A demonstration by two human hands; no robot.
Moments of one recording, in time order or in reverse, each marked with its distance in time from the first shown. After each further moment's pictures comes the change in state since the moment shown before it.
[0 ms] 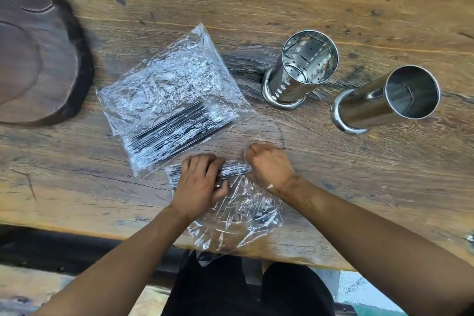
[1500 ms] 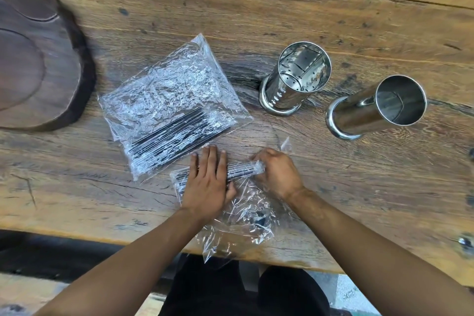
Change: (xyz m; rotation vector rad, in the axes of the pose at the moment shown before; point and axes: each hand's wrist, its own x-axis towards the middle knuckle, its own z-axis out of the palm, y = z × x) left_hand 0.014 0.028 -0.006 0.168 -0.320 -0.102; right_hand -0.016 0.012 0.003 0.386 0.102 0.218
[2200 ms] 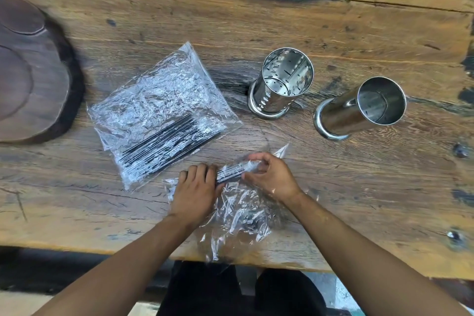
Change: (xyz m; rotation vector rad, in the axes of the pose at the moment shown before) left_hand -0.002 -0.006 -0.005 0.028 0.115 0.029; right_hand -0.016 -0.001 -0.011 0.836 -0.030 0.340
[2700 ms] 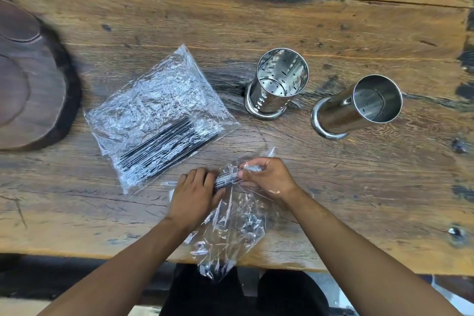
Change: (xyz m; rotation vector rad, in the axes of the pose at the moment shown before) left_hand -0.001 -0.004 -0.005 -0.037 -0.020 0.057; right_hand 0.011 0.004 0.002 0.316 -0.040 0.123
